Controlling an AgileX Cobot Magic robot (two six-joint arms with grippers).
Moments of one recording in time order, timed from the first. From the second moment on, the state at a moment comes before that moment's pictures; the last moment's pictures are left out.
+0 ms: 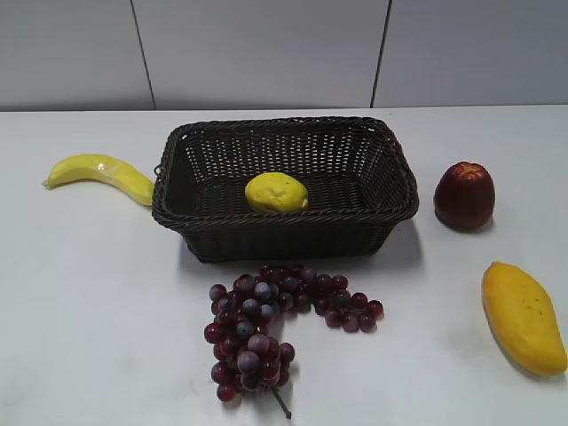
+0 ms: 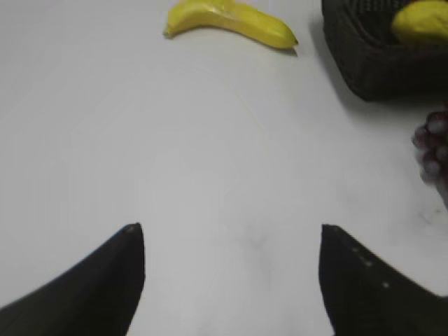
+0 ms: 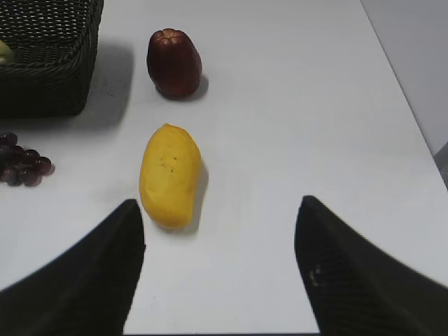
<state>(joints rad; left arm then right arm) -0.15 0.11 -0.49 -0.05 1.09 0.10 0.04 -0.01 -0.50 0.03 1.05 0.01</state>
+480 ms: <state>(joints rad) 0.00 -0.01 -0.49 -0.05 1.09 0.10 0.04 -0.01 -0.50 0.03 1.05 0.01</state>
